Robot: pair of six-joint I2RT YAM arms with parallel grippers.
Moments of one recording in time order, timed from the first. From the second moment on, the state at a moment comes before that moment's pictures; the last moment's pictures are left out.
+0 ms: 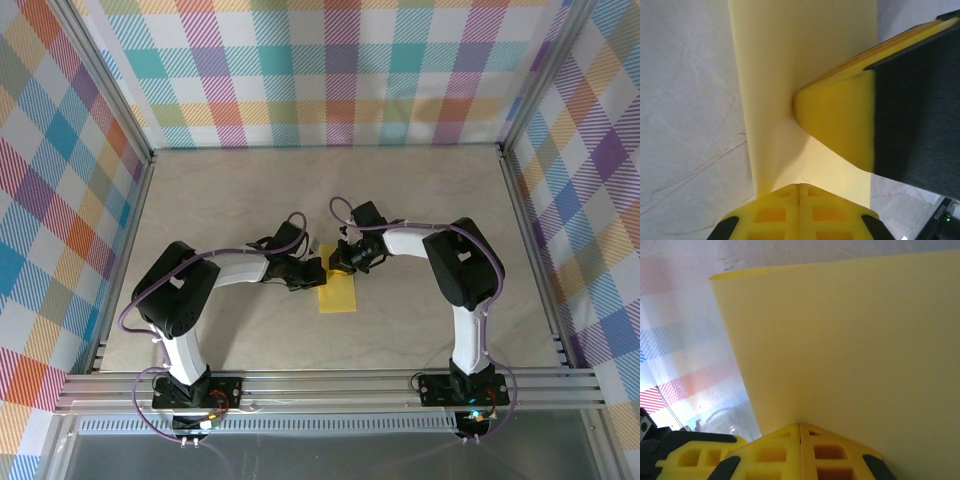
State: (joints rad) left arm -0.61 1.80 0.91 -0.14 0.47 -0.70; right arm 0.53 2.00 1.15 -0.29 -0.64 0.62
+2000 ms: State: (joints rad) left arm -0.62 1.84 0.98 -0.10 0.47 -0.74; right arm 0.62 1.82 0.91 -0.30 -0.61 0.63
